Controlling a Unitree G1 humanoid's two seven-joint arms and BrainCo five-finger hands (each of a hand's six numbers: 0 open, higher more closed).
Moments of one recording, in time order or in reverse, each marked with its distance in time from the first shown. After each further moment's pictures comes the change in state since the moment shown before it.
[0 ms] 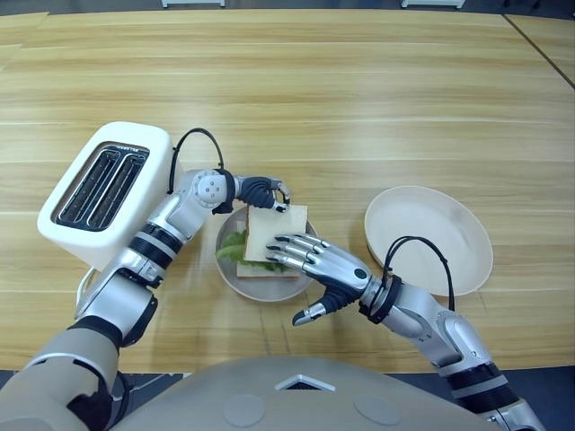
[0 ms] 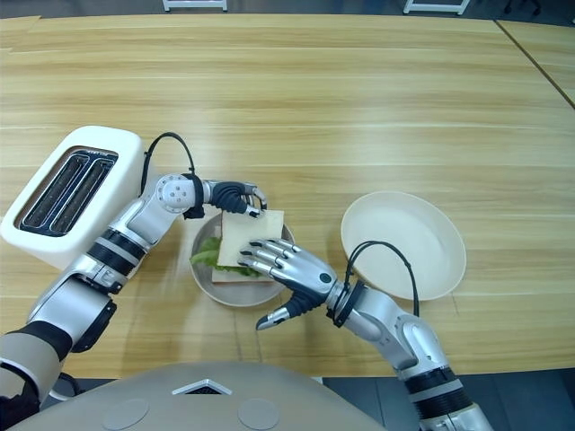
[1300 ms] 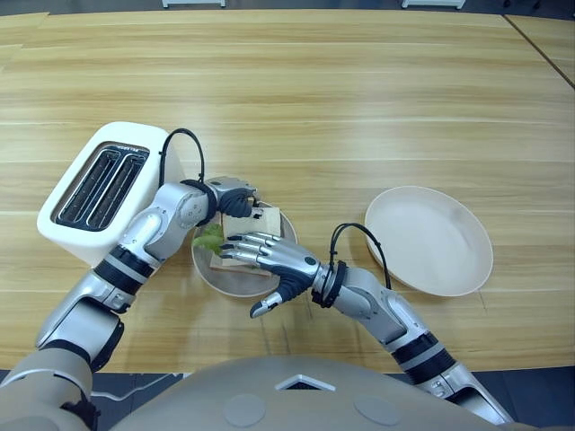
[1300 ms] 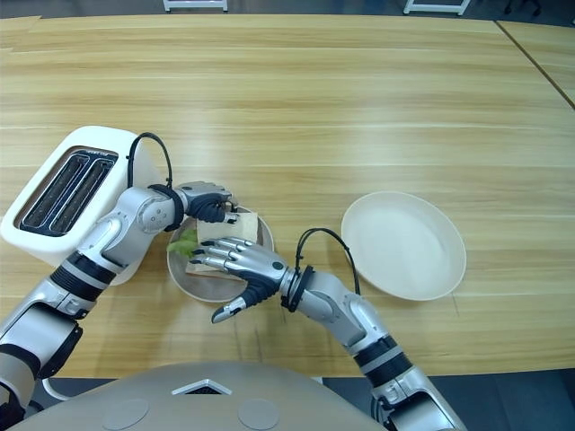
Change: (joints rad) left arm 0.145 0.167 -0.048 -0.273 0.321 0.042 0.122; right arm -0.197 0.174 0.230 0.156 0.149 0.077 0.125
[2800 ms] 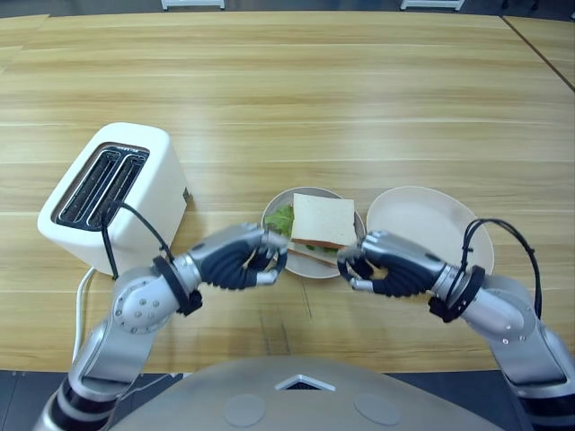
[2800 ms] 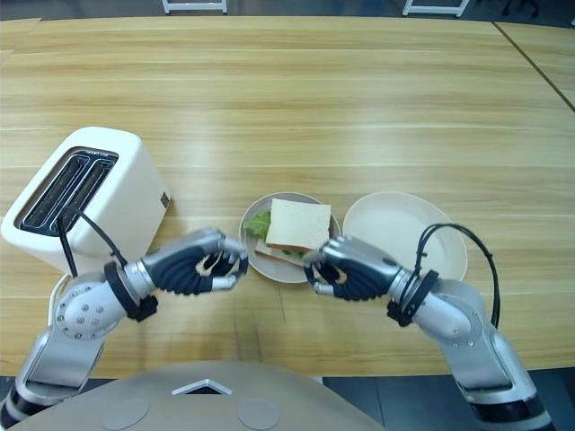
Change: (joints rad) left arm 0.716 0.055 0.182 -0.872 -0.316 0.186 -0.025; right arm 0.424 -0.439 -0.512 -0.448 0.387 0.211 0.366
